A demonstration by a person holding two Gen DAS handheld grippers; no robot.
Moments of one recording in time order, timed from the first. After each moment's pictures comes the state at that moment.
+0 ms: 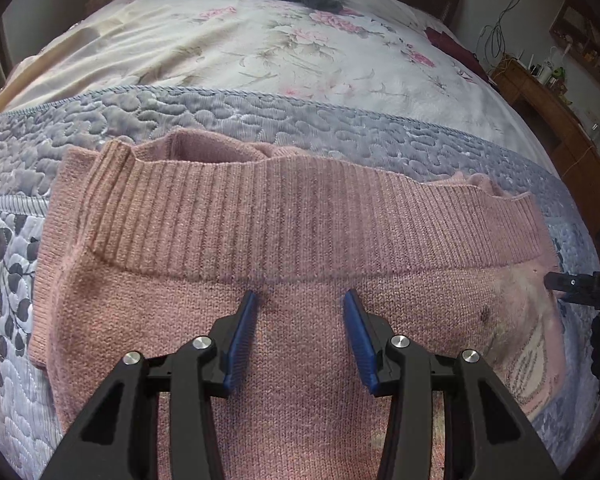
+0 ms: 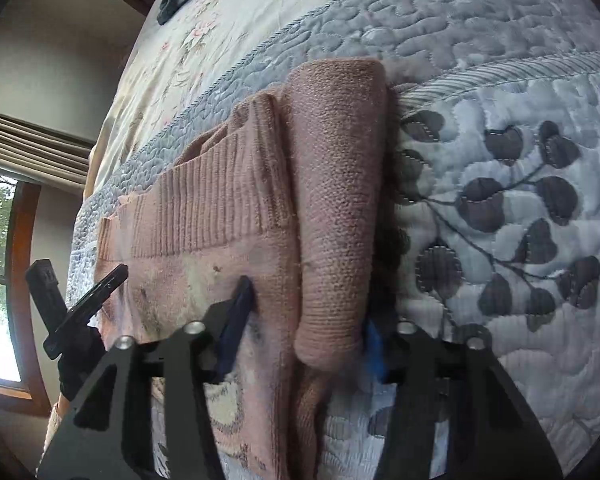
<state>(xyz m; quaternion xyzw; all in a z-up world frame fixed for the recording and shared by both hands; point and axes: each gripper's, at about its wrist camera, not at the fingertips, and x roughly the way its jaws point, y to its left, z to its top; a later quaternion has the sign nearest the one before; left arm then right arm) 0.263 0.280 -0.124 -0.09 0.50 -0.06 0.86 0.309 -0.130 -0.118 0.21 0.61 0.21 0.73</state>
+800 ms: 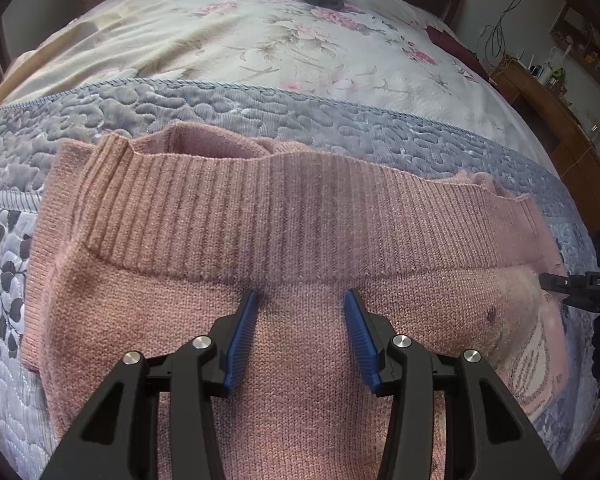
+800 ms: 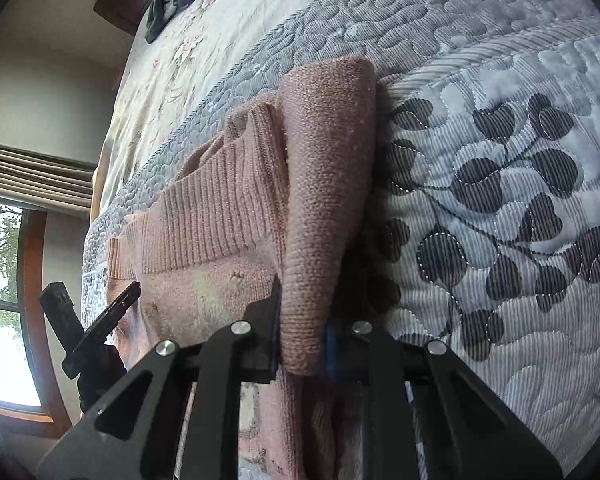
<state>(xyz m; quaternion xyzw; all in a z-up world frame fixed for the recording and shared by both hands) 0.263 0.280 -0.120 -0.08 0.51 -0.06 0.86 0.302 -0.136 -0.108 0.25 0.61 0.18 0.73</state>
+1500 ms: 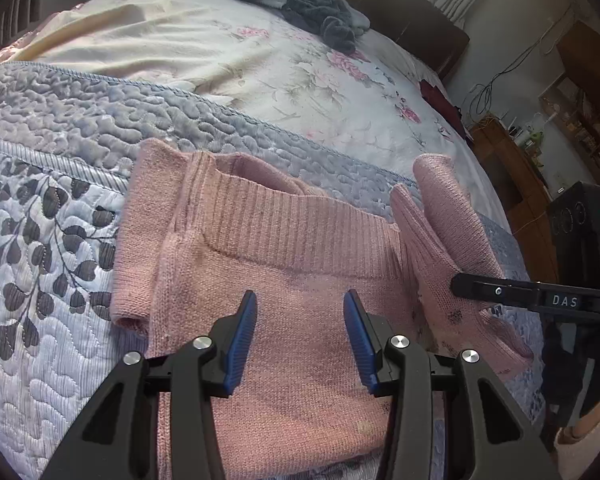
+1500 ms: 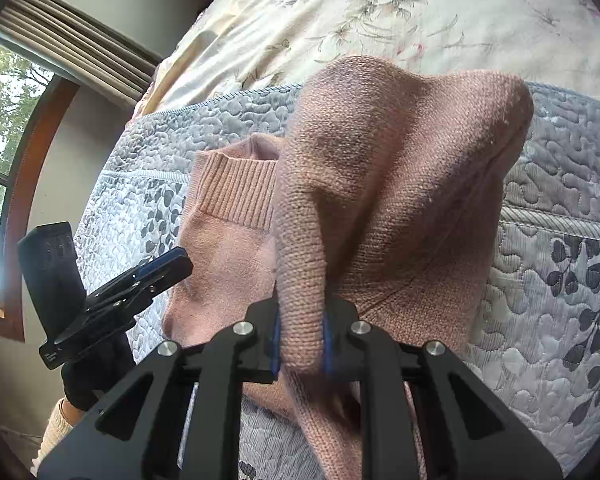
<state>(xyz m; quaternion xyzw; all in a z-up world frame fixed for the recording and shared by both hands) 0.217 0.358 -0.073 -0.20 0.47 -0.09 0.86 0.294 0.097 -0.034 0.08 0.61 0.30 0.73</state>
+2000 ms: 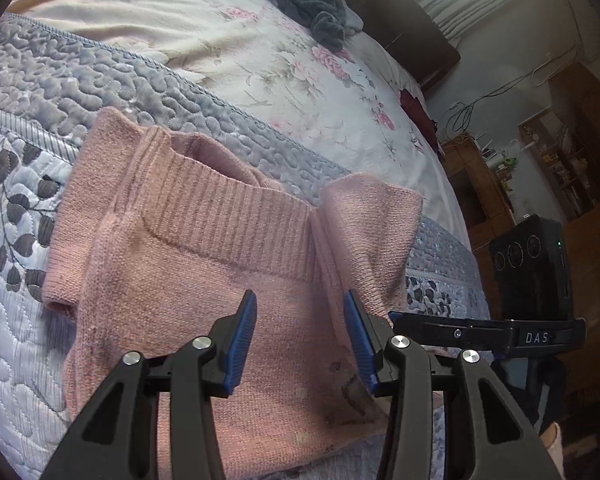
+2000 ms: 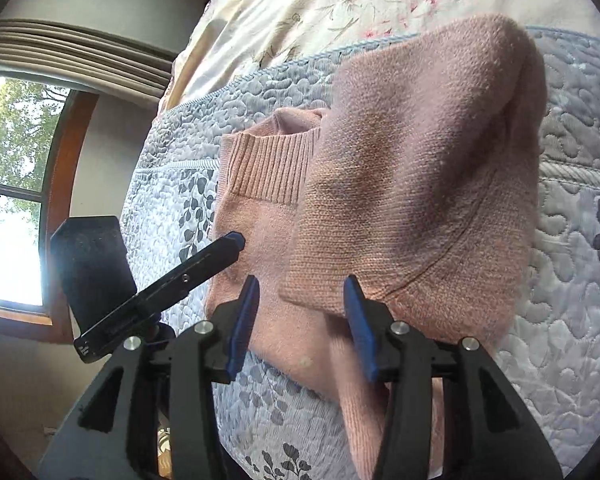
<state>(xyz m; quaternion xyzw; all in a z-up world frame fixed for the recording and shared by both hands) 0.233 0.339 -0.083 -0.32 0.46 -0.16 0.81 0.291 0.075 -0.028 0.15 0.64 0.34 0.67</state>
